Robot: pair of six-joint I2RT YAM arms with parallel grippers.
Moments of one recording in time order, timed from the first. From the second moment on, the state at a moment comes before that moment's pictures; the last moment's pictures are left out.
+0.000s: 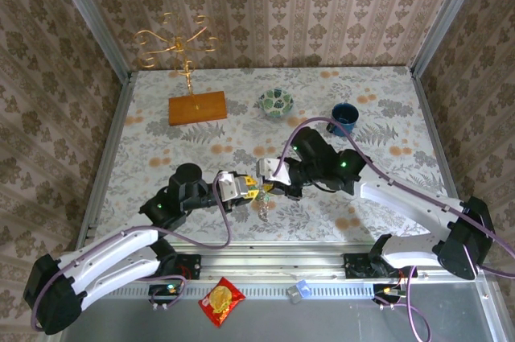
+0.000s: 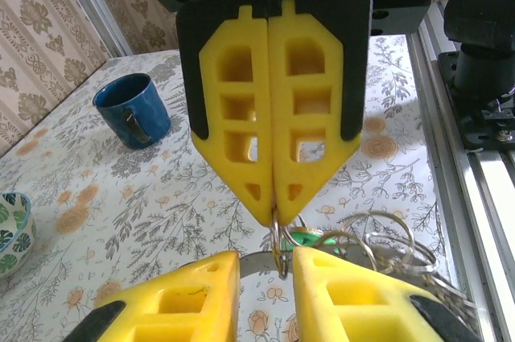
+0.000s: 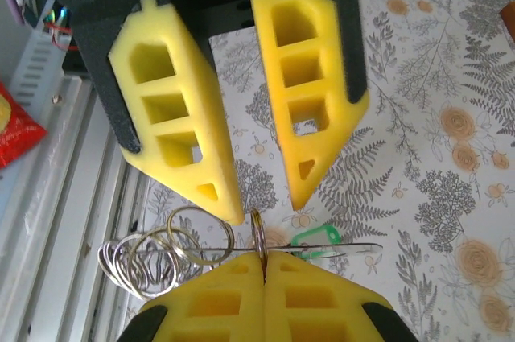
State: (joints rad) left arm -0.83 0.79 0.43 0.07 0.52 0.39; right arm 0.82 1.28 1.05 -0.59 -0.44 -0.63
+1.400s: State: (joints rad) left arm -0.83 0.82 0.39 0.13 0.54 0.39; right arm 0.78 1.21 0.94 -0.48 -0.49 -0.53
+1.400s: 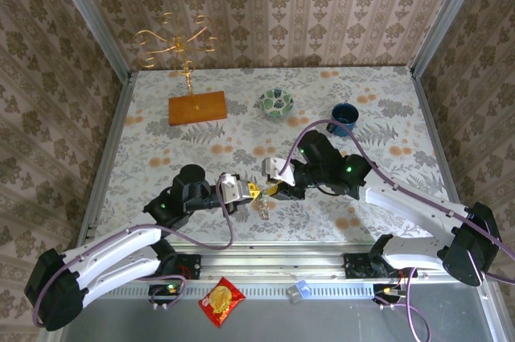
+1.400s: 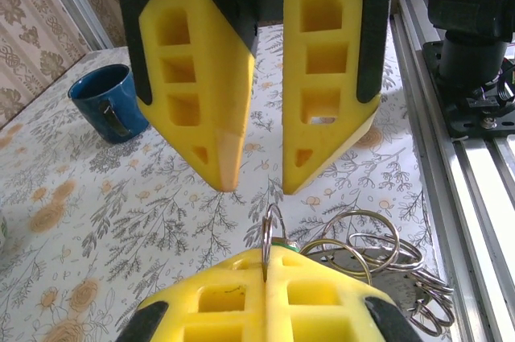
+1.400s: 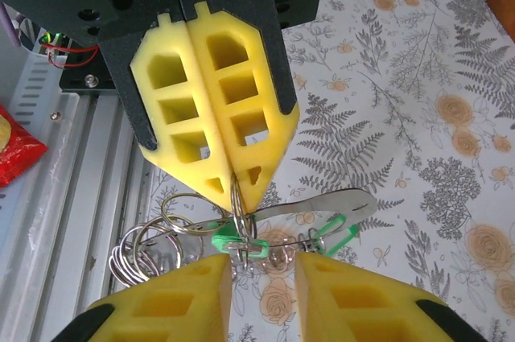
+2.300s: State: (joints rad) left arm -0.83 0.82 0.36 0.19 0.54 0.38; right arm 0.78 1.28 0.94 -0.48 -0.51 -0.51
